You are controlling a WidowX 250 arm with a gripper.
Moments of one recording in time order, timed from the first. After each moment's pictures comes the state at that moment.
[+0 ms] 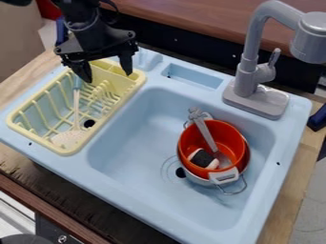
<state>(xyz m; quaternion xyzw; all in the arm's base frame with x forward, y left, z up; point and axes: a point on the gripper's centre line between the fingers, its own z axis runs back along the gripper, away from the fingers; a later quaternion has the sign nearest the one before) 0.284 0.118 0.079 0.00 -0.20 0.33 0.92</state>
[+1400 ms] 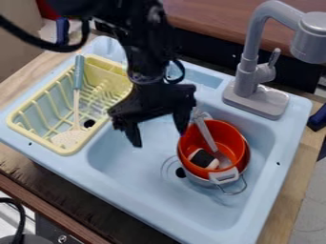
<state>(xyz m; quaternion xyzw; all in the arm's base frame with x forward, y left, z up) 0.240 0.005 0.040 -0.01 -0.07 0.42 0.91</state>
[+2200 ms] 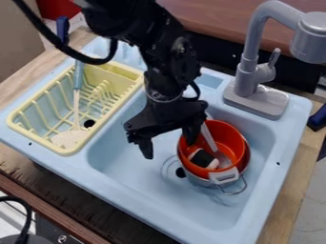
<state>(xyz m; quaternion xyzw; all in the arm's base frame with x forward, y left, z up) 0.249 -0.007 0.020 0.01 -0.09 0.42 0.90</state>
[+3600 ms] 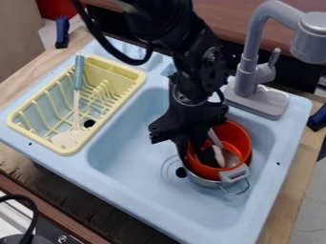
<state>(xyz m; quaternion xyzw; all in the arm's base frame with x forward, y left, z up) 0.268 -0.026 0.010 0.01 -0.09 0.42 0.90</state>
